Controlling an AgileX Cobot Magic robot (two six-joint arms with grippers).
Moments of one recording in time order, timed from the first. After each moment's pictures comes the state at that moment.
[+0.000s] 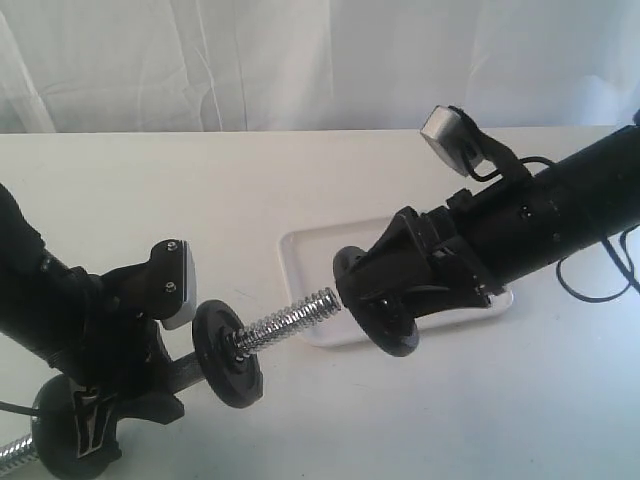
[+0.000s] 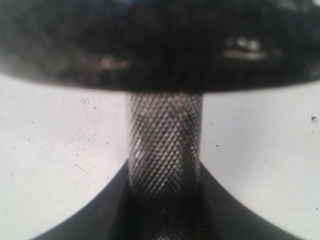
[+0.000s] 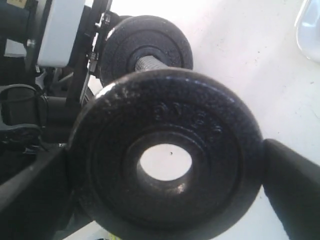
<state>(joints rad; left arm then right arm) -0.47 1.49 -0.74 -0.65 0.70 1.41 0.17 1.56 -0.93 1.09 1.21 -0.91</state>
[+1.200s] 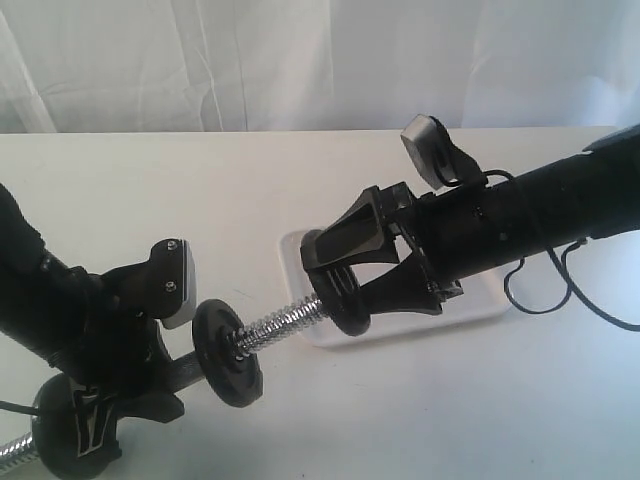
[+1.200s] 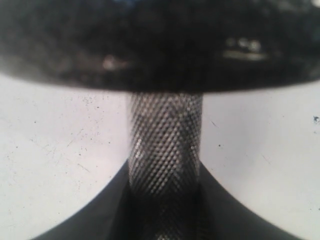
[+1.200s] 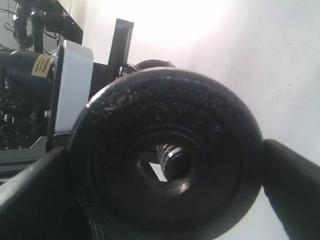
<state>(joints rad) -0.47 1.49 -0.74 -0.65 0.70 1.41 0.20 1.70 -0.93 1.32 1.18 -0.92</state>
